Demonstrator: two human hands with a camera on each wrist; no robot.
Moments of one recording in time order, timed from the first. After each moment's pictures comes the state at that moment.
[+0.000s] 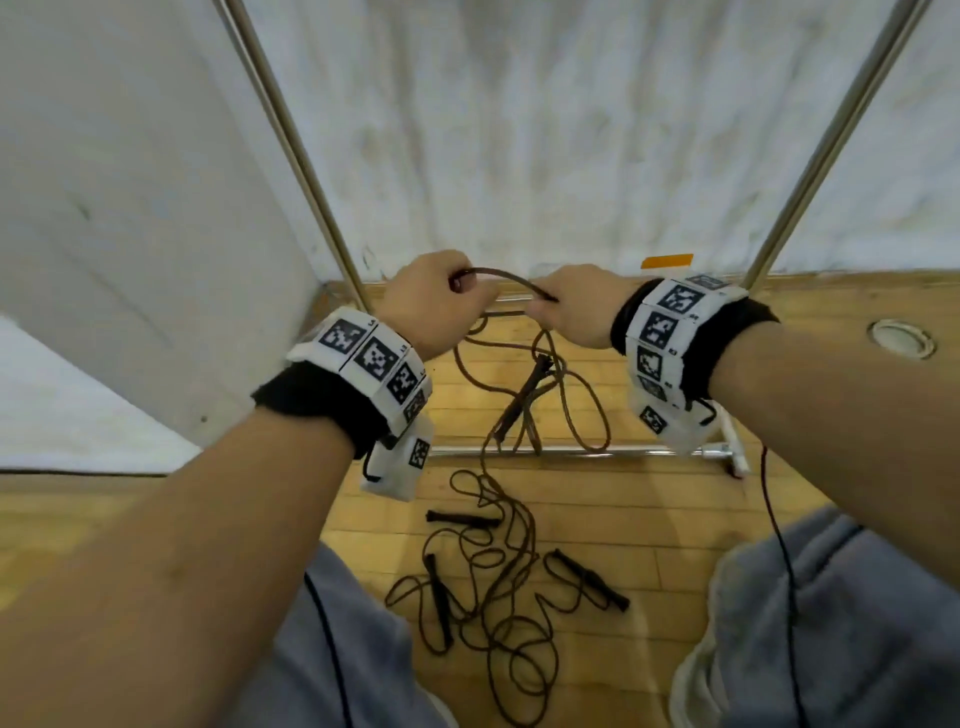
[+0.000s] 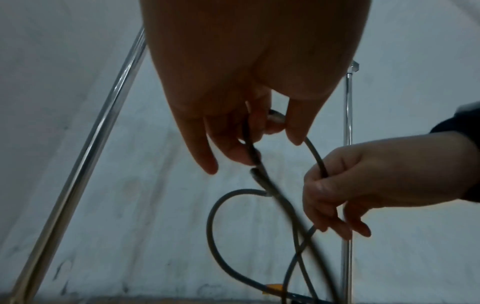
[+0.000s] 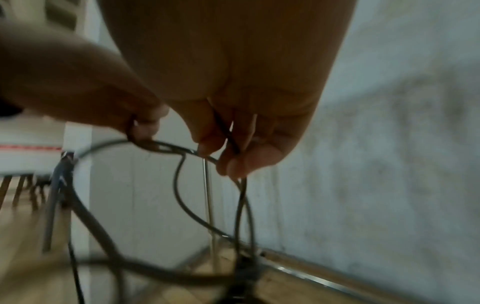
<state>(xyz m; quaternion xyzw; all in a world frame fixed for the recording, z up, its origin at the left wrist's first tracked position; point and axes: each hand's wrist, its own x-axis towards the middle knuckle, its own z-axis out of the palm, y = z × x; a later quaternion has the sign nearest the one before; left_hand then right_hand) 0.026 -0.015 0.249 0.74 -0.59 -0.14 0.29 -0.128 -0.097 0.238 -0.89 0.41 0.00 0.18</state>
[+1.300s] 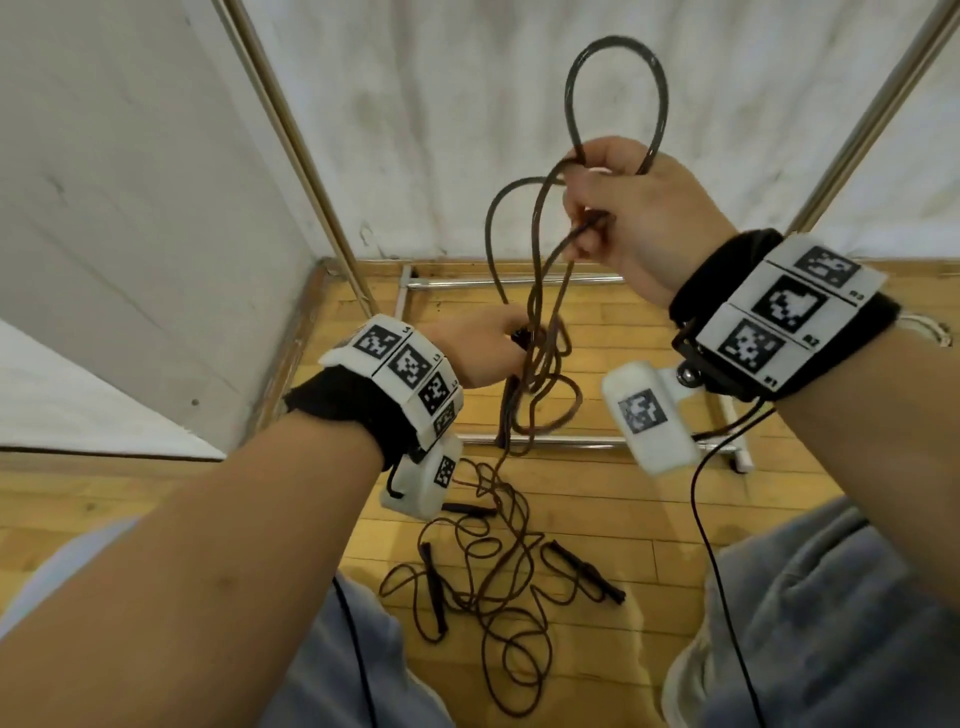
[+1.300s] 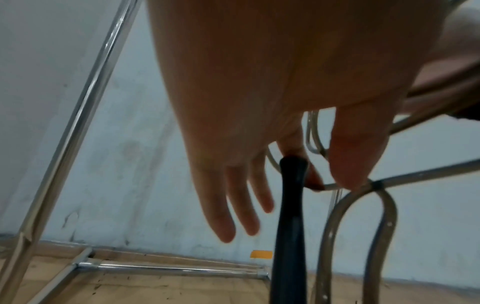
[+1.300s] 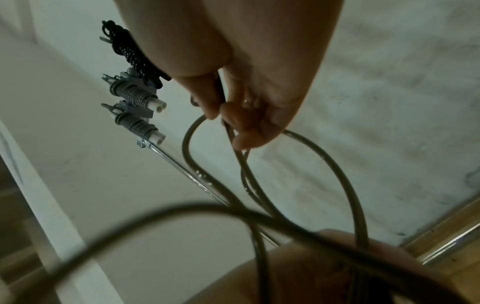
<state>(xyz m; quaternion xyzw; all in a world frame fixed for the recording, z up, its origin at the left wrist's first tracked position) 0.003 -0.020 0.230 0.69 -0.61 -0.37 0.11 -0.135 -0.089 0.287 -0.60 0.35 -0.38 0.61</state>
